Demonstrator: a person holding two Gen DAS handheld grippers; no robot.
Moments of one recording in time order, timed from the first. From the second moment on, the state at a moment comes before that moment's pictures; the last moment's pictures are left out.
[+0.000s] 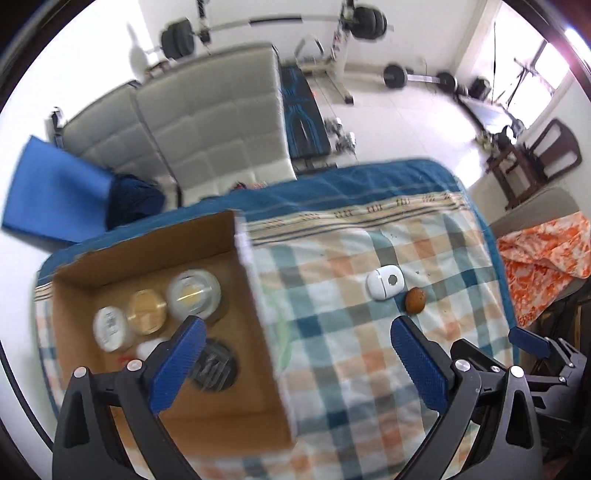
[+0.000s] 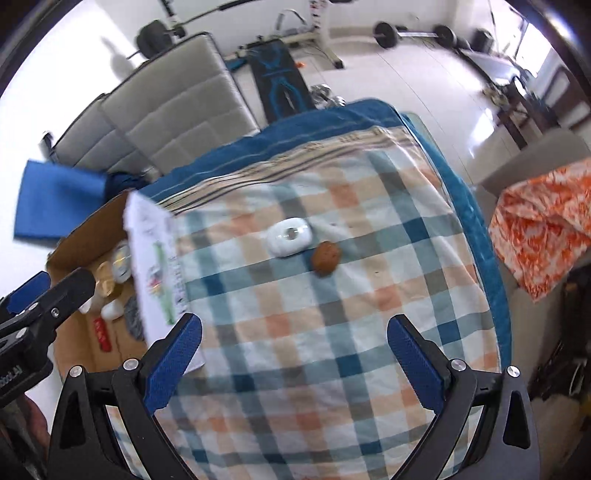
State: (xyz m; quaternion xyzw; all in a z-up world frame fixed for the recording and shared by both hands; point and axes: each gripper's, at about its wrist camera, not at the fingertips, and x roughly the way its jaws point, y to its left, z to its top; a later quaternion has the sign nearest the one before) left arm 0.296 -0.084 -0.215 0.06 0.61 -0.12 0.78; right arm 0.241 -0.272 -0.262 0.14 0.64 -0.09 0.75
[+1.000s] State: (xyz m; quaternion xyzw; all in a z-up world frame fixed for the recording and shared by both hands) left arm 0.345 -0.204 -0.346 0.10 0.69 -0.18 0.69; right arm 0.288 -0.362 -0.405 0.18 0.71 -0.12 0.68
